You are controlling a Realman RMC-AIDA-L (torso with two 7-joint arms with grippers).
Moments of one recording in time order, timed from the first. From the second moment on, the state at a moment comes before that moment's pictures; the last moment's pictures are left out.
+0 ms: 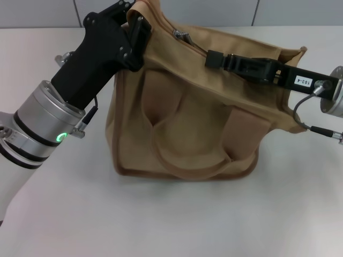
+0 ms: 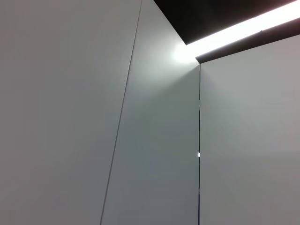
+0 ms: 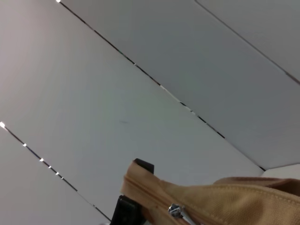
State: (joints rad) left arm -0.66 -2.08 0.17 -0.14 1.73 1.79 -0.52; right arm 0.64 2.07 -0.66 -0.41 -1.71 -1.69 1.83
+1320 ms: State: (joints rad) left arm -0.67 -2.08 0.16 -0.14 1.73 1.76 -0.51; right arm 0.72 2.08 -0.70 -0.42 -1.67 -1.59 1.73
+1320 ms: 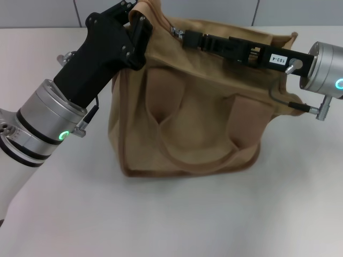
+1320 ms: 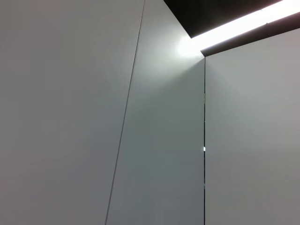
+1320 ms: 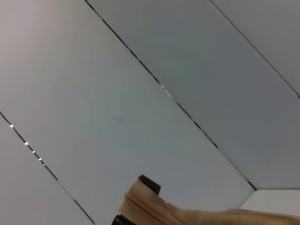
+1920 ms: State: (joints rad) left arm -0.68 -2.08 0.16 -0.14 1.73 1.76 -0.51; right arm 0.74 2.08 -0.77 -0.43 -1.67 -1.60 1.74
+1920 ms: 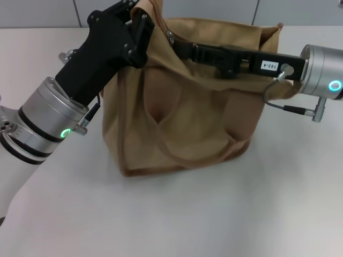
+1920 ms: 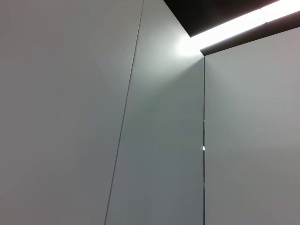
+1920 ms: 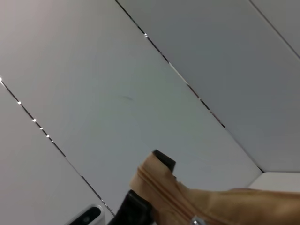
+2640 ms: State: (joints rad) left arm -0.68 -2.08 0.16 -0.14 1.73 1.75 -0.51; right arm 0.76 2.08 -0.81 -0.45 -1.67 -1.58 1.66
